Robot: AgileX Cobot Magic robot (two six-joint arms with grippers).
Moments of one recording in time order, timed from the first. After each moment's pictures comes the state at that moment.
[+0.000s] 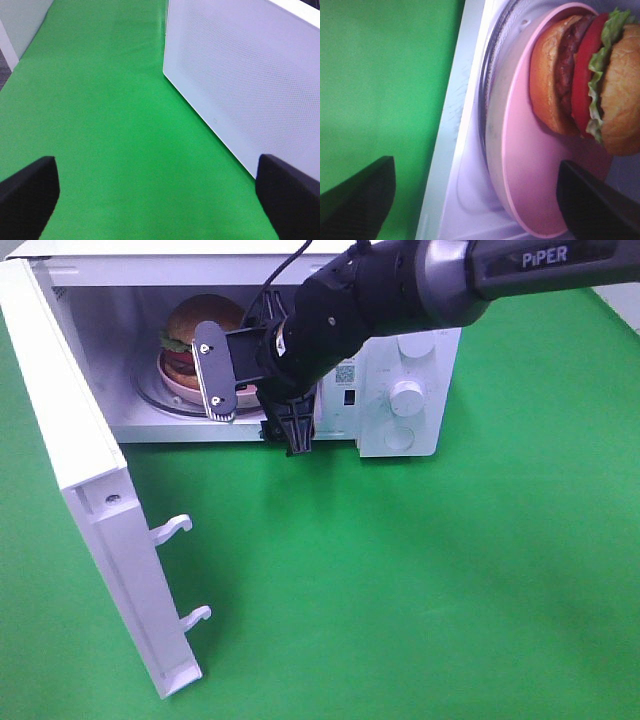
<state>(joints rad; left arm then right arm) 0.05 0.00 -0.52 -0.09 1.07 0.04 0.68 2.18 -1.61 -0.30 0.30 -0.99</state>
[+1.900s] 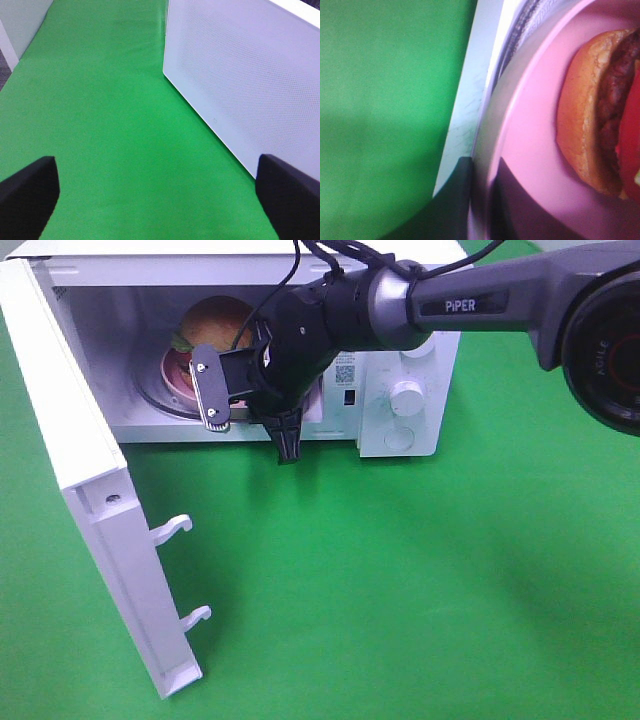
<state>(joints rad) 0.05 0.00 -0.52 -0.09 1.07 0.04 0.64 2.37 -1.85 -0.14 0.41 -1.17</state>
